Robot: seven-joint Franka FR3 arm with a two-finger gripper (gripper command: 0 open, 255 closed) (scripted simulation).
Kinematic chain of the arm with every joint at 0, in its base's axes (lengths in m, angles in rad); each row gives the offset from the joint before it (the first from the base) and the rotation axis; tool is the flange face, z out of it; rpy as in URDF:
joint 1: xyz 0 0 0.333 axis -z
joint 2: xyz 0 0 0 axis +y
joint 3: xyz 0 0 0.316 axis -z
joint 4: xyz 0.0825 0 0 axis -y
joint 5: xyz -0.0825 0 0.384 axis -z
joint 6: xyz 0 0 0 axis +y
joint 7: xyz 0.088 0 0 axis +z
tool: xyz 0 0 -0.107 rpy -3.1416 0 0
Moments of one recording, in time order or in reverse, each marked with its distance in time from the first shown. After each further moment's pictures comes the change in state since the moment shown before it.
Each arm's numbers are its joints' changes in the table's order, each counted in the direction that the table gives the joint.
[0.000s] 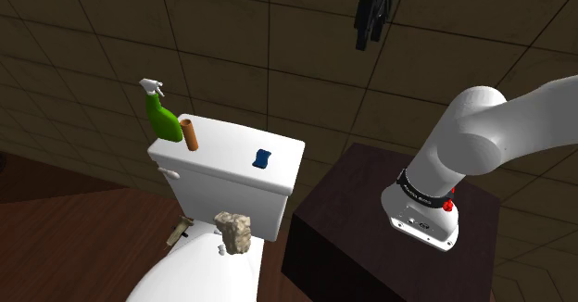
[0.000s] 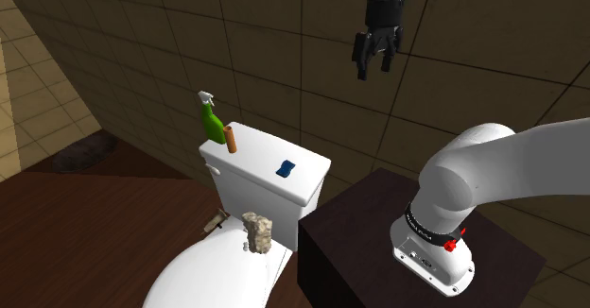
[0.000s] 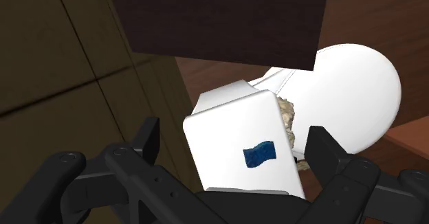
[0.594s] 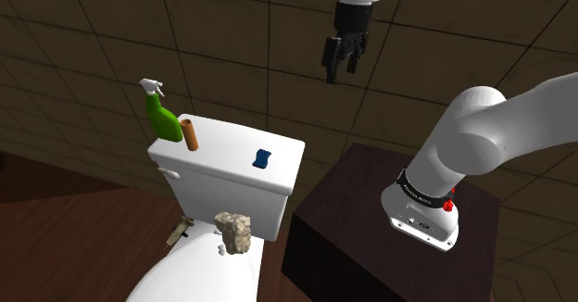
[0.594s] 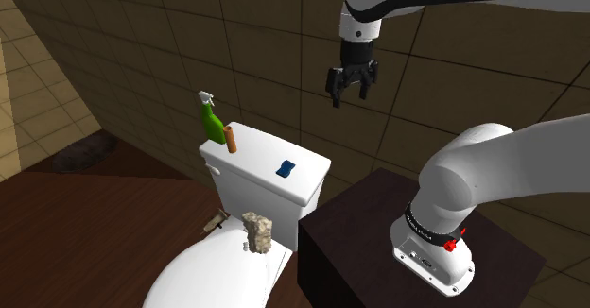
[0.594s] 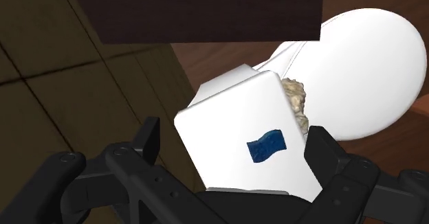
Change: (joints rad) arm 0.005 0.036 -0.105 -0.185 -0.069 -0.260 -0.170
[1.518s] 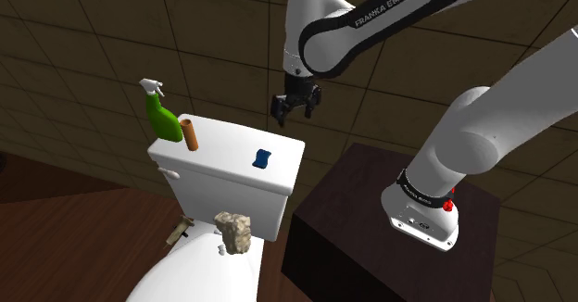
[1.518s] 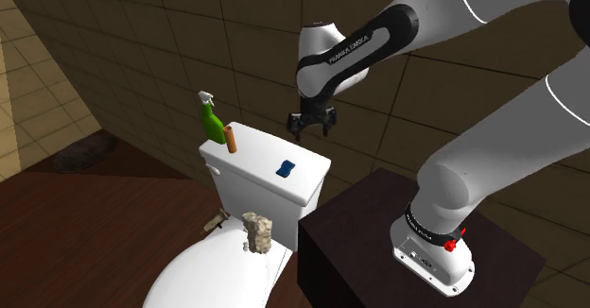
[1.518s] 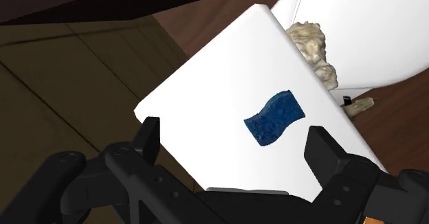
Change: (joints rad) arm 0.036 0.407 -0.220 -0.112 -0.053 -0.600 -0.352
